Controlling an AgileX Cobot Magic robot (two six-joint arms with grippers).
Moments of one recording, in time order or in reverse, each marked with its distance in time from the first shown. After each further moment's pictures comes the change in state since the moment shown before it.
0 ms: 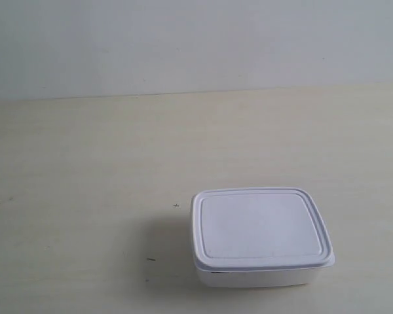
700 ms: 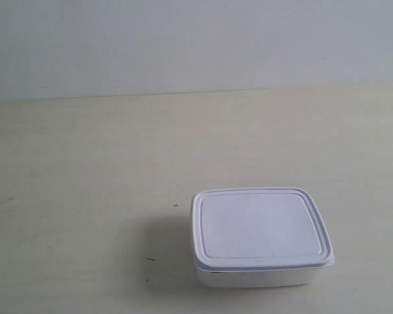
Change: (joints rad) left arm 0.000 0.000 0.000 0.033 0.000 0.049; right arm 0.000 0.000 0.000 0.000 0.000 -0.006
